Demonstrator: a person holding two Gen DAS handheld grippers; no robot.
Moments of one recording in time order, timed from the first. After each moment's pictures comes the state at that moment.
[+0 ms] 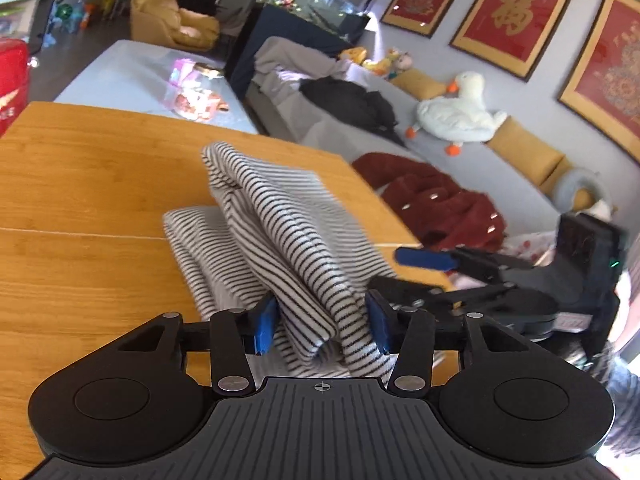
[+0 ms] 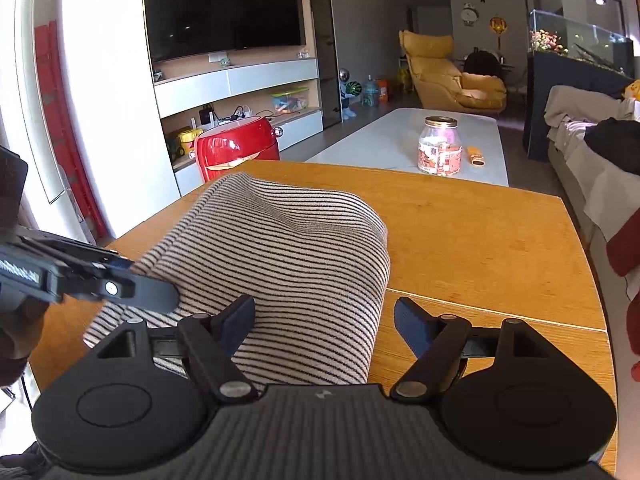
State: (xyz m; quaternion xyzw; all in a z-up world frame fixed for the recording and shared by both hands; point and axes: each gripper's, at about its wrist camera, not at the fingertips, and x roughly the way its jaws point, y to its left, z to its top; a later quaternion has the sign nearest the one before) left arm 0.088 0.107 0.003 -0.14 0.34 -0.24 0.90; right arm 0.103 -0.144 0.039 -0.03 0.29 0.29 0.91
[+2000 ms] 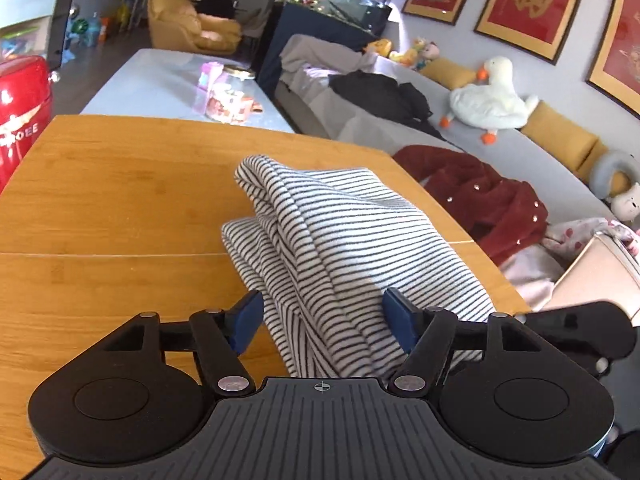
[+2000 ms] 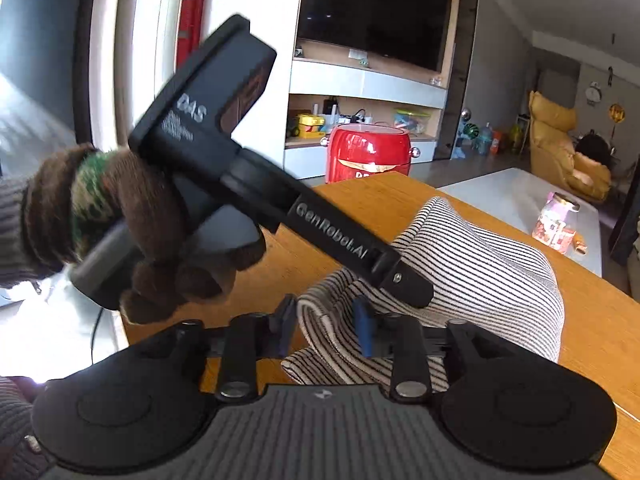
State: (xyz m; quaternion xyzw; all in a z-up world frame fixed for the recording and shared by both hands) left arm 0.118 0.117 0.000 -0.12 0.34 -0.22 0.91; right arm 0.029 -0.064 0.058 -0.15 0.22 0.45 0.85
